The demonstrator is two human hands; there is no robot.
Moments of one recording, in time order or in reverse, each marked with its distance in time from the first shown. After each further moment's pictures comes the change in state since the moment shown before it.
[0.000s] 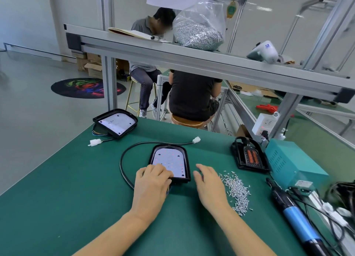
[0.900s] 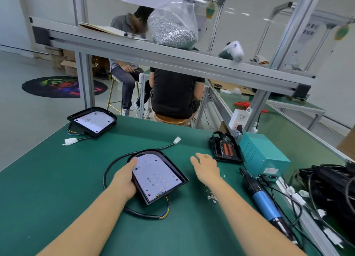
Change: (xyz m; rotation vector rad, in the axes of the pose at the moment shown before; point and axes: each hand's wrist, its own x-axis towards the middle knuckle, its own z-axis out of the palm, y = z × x) left_hand 0.036 -0.009 0.022 -1.590 -0.097 -1.371; right_hand 0.039 0.044 -0.038 -0.106 -0.095 0.218
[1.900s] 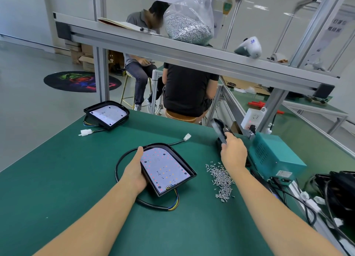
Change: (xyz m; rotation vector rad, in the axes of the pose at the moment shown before) left_hand 0.001 -0.005 -0.003 -0.114 -0.063 0.042; right_hand 0.033 0.019 -0.038 -0.175 0.519 -0.137
